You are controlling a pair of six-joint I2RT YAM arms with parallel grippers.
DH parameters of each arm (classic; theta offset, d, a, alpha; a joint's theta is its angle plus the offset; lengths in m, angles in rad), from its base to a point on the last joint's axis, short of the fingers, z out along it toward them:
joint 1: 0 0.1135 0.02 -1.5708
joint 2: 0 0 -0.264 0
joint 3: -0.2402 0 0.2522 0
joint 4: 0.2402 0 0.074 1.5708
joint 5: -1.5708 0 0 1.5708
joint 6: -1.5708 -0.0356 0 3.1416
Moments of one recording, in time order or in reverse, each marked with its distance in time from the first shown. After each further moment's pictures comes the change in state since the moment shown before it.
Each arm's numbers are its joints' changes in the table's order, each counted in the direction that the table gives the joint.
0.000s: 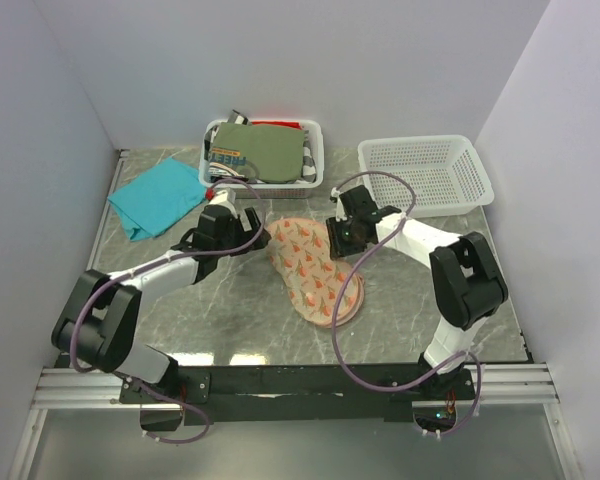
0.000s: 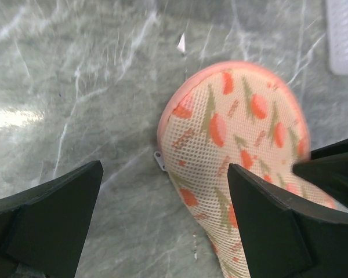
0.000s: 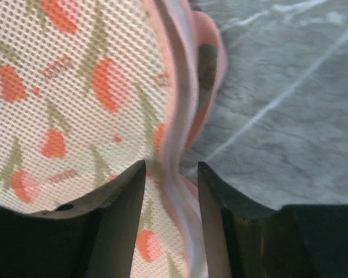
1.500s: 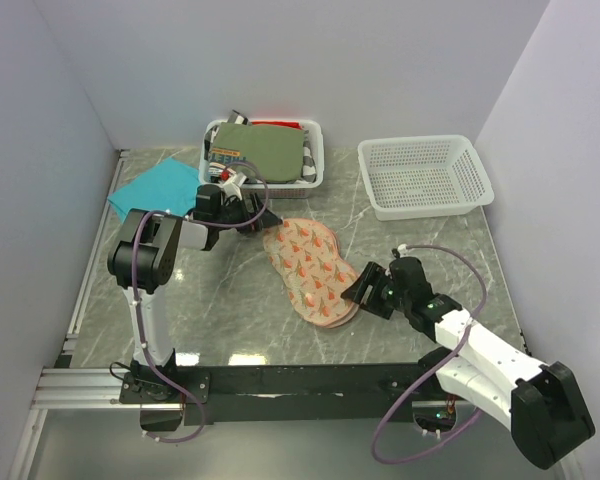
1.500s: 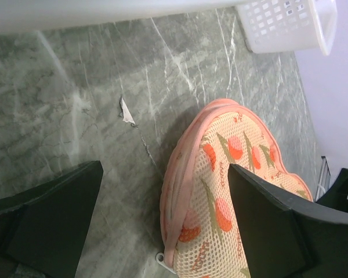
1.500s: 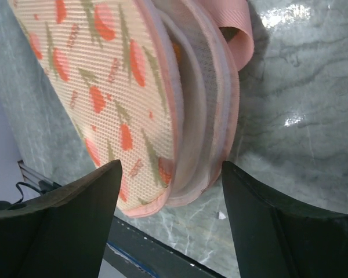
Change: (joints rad) left arm 0.211 0.592 -0.281 -0.443 -0.718 -0.058; right arm 0.000 -0.858 0.786 -0.229 0.051 -0.709
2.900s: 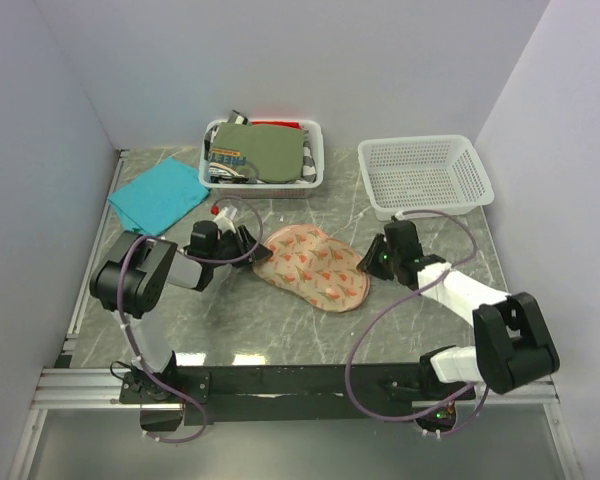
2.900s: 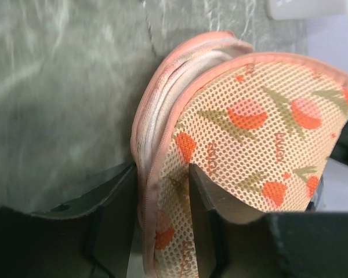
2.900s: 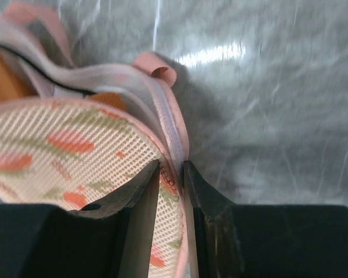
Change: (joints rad) left arm -0.062 -0.196 0.409 -0.189 0.168 0.141; right arm -0.134 0.412 -0.242 -0.091 -0.116 0.195
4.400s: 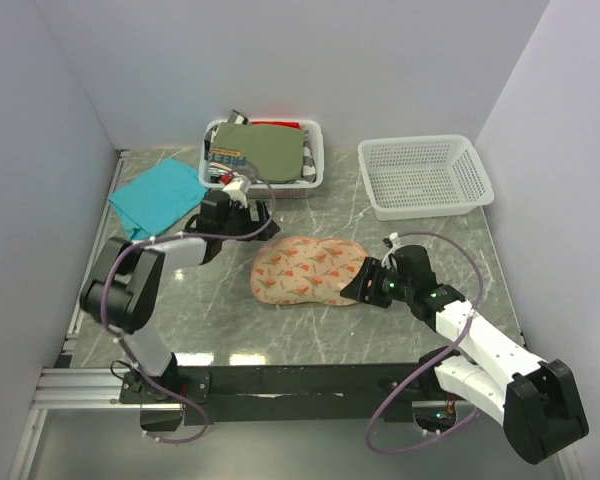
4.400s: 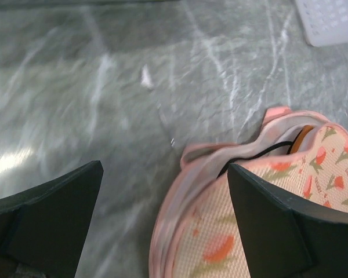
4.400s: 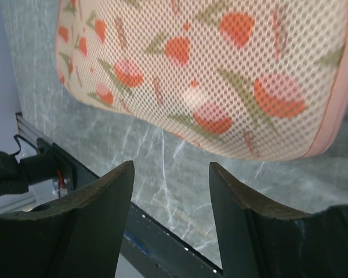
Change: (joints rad) left arm -0.077 -0.201 -0.202 0.451 0.316 -0.269; right arm 0.053 -0.352 0.149 0.101 0.312 0.026
